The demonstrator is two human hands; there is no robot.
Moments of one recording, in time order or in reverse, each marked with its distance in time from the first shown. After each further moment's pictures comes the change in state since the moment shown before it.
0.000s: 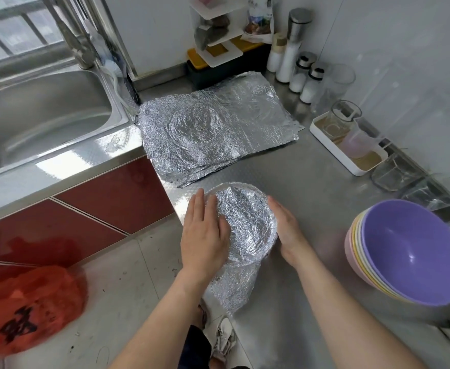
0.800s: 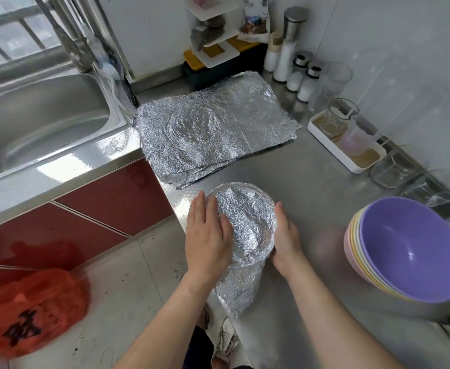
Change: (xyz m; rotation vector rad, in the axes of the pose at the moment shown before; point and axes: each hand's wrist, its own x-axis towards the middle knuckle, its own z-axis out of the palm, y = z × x) left_hand -0.004 0.012 0.002 -0.020 0.045 0.017; right_hand -0.015 0.017 0.002 0.232 0.146 0.112
